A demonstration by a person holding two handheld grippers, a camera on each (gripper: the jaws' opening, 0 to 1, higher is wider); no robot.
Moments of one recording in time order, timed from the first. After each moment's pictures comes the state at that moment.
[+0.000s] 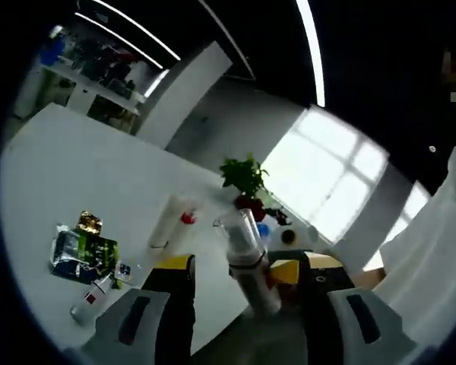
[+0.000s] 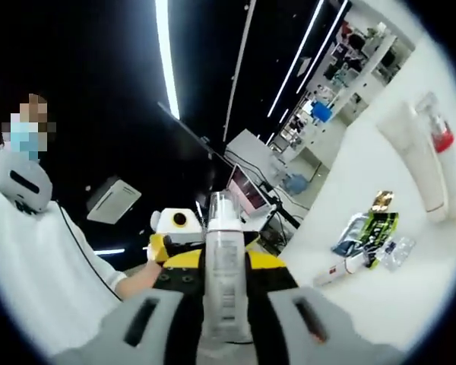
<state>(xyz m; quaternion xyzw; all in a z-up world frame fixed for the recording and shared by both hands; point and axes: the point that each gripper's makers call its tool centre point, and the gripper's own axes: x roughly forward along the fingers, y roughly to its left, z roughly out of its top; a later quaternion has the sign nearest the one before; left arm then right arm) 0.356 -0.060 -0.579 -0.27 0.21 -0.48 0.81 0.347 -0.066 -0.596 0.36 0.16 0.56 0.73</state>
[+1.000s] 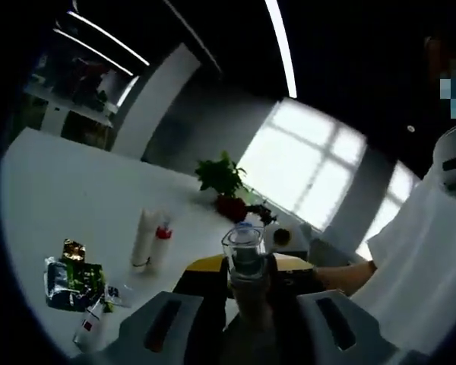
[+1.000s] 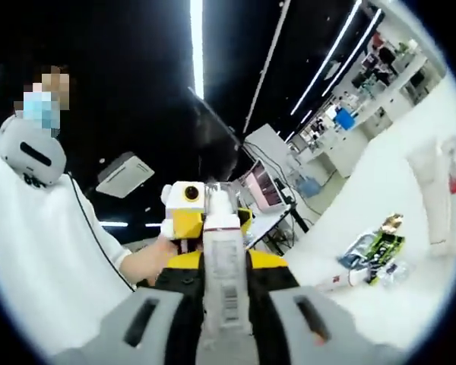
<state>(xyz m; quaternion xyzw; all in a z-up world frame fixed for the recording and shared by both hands) 0.347 -0.086 -0.549 -0.20 0.17 -0.53 0.81 0.329 -0.069 -0.581 0.23 0.12 0.60 0.75</state>
